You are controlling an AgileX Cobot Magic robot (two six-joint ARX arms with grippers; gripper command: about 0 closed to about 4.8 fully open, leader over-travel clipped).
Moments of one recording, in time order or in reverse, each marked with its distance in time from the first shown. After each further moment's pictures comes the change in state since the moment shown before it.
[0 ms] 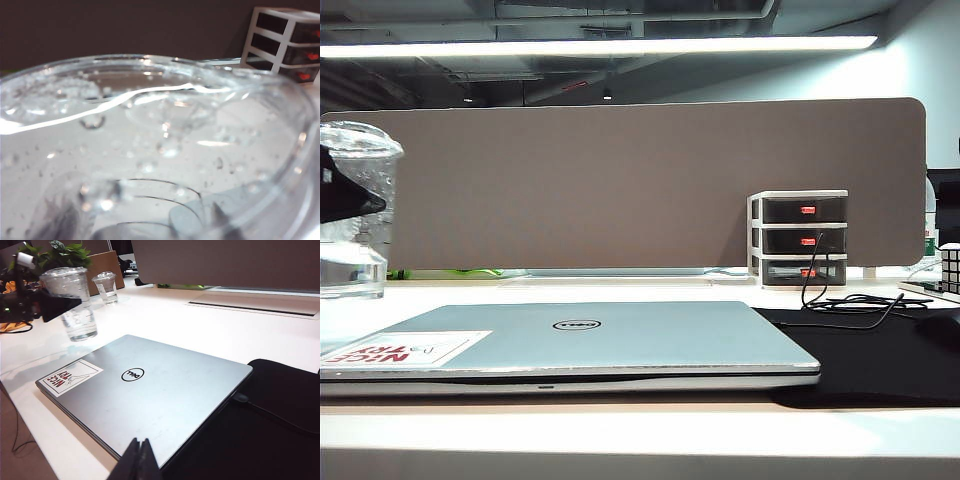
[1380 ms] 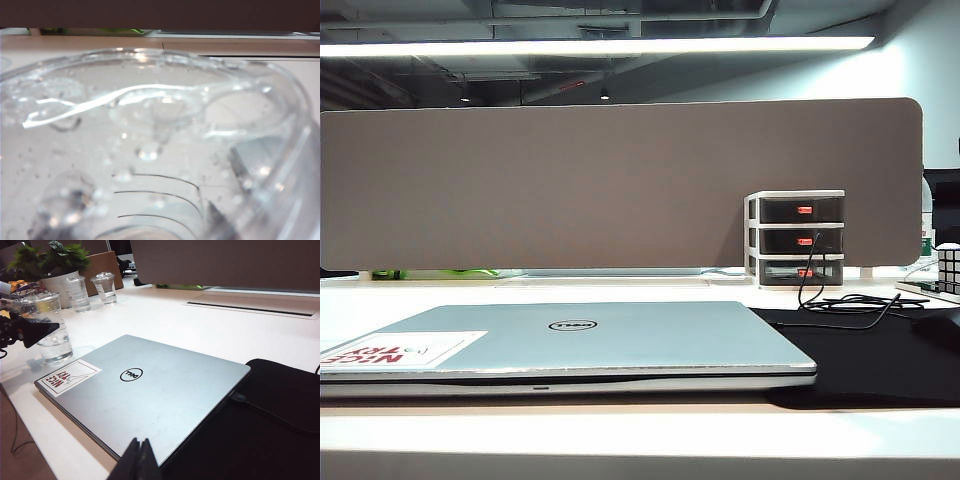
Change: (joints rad) left arm 0.000 -0.092 -0.298 0.150 -0.322 0.025; right arm 0.000 0.000 0.000 0.000 -0.002 0.000
